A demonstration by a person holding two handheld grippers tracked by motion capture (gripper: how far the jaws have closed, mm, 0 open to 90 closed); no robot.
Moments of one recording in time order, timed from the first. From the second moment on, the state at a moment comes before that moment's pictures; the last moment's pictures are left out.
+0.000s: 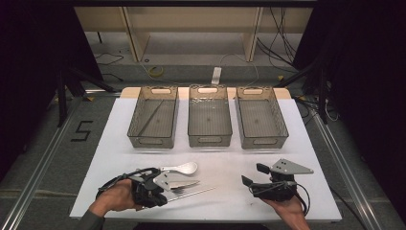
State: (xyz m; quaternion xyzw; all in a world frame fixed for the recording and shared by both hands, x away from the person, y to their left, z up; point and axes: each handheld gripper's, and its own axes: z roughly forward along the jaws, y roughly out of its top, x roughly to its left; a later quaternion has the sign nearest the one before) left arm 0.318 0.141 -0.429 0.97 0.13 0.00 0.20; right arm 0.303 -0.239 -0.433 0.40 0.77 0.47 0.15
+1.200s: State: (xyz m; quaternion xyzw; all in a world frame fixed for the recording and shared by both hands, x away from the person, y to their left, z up) left arm 0.388 0.181 -0.389 0.87 0.35 0.12 0.32; right arm 0.304 -0.242 -0.435 0.41 0.76 0.48 0.15
